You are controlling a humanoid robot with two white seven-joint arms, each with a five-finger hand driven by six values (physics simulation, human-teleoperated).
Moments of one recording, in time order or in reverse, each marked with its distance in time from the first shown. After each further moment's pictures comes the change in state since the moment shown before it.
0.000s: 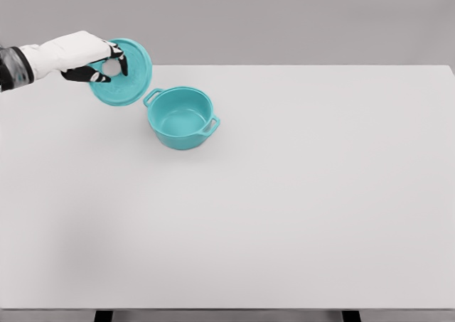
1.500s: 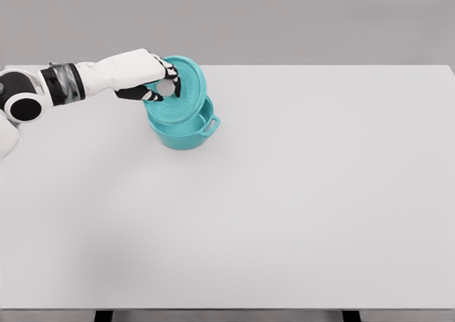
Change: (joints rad) left arm 0.025 -0.057 -0.117 -0.156 0.053 0.000 0.051; right arm 0.000 0.000 0.000 0.000 0.000 0.000 0.000
